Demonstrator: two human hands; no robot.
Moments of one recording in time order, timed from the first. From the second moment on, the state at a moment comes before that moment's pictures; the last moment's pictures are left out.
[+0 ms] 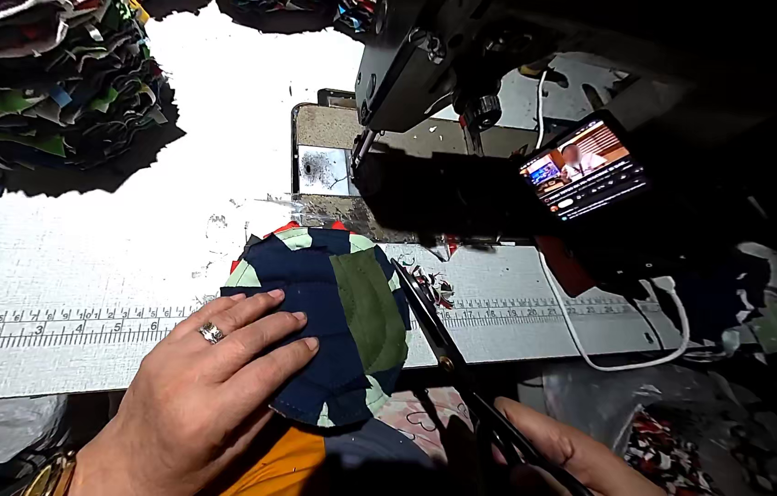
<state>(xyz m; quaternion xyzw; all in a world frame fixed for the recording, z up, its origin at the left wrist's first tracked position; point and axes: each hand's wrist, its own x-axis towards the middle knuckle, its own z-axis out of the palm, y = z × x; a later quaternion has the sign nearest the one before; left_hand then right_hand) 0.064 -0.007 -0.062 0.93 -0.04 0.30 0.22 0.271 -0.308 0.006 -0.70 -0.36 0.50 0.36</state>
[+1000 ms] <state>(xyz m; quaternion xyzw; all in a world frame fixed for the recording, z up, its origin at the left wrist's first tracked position) 0.059 -0.026 -0.075 0.91 -0.05 0.32 0.27 0.283 -0.311 -0.007 -0.63 -0.36 0.57 0.38</state>
